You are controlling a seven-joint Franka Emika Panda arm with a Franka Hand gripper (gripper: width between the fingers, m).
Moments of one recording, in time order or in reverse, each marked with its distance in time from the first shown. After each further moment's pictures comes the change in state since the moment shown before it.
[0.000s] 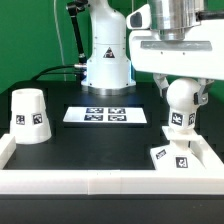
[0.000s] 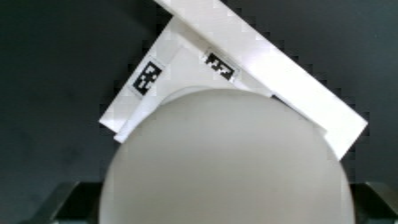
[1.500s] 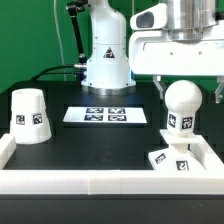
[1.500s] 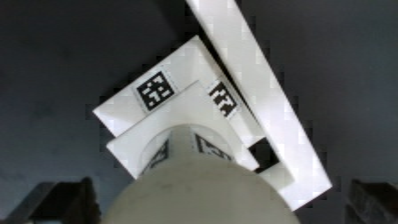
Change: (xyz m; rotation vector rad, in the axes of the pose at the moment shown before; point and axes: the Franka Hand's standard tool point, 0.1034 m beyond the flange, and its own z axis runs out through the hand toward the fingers) arm -0.011 -0.004 0.003 -0.029 0.023 -0.572
